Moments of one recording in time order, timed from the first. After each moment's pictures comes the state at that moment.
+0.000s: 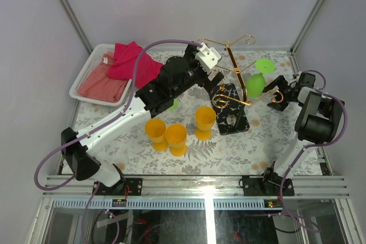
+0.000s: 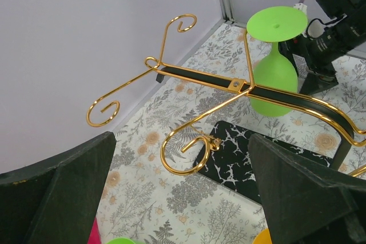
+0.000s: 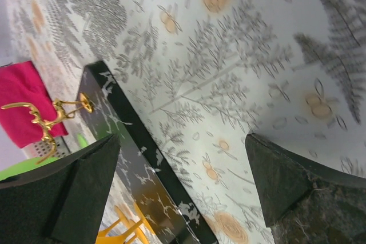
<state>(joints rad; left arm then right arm) -0.86 1.50 1.48 -0.05 -0.08 0.29 -0.41 1.94 1.16 -0.27 -0.64 0.50</state>
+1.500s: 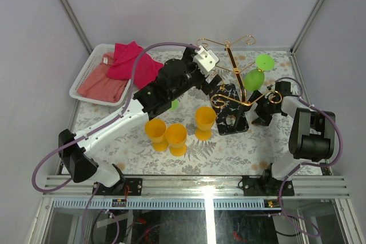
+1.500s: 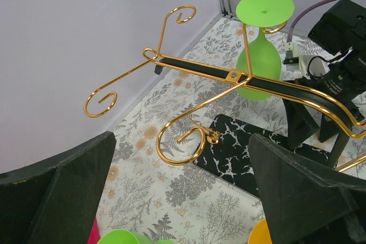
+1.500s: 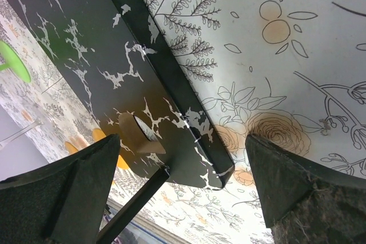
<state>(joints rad) -0.85 1.48 1.44 -0.04 -0.08 0.29 -0.16 1.65 0.88 -0.46 -0.52 0.41</state>
